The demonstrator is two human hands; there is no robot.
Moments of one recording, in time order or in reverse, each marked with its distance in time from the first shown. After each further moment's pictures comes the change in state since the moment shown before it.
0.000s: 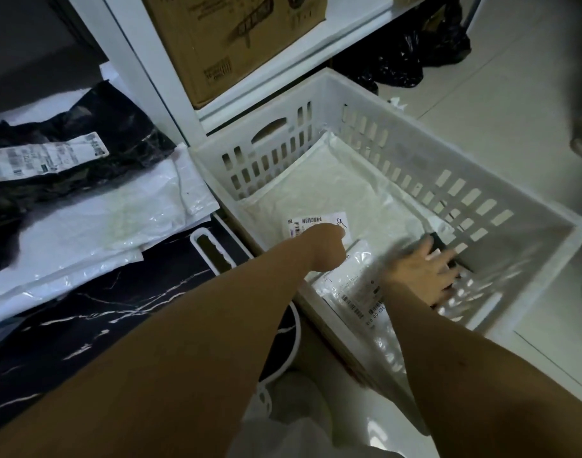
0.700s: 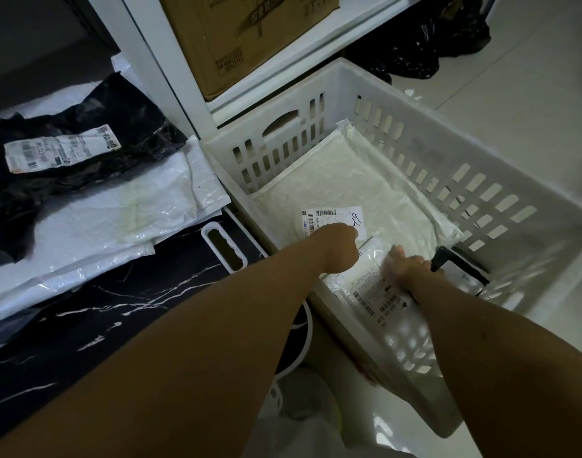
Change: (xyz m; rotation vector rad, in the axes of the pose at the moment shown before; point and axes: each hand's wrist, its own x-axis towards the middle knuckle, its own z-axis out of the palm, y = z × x) left_hand -0.005 -0.002 0.004 0.018 -0.024 0.019; right_hand 0.044 0.003 0.032 -0.247 -0.567 -0.137
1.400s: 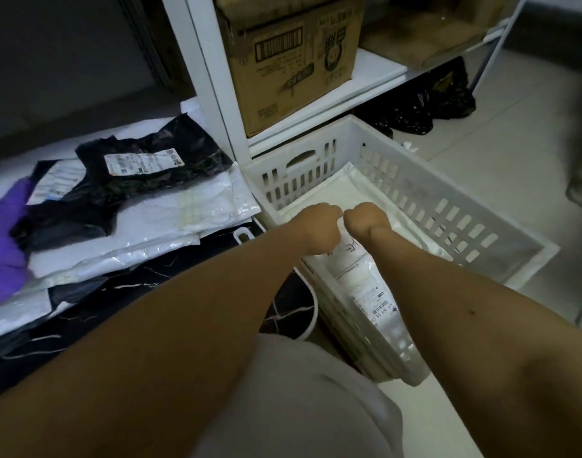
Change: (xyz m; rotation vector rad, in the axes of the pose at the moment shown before) left_hand -0.096 0.002 -0.040 -0.012 0.341 0.024; right_hand -0.141 -0.095 -0.091 0.311 0.188 -0.431
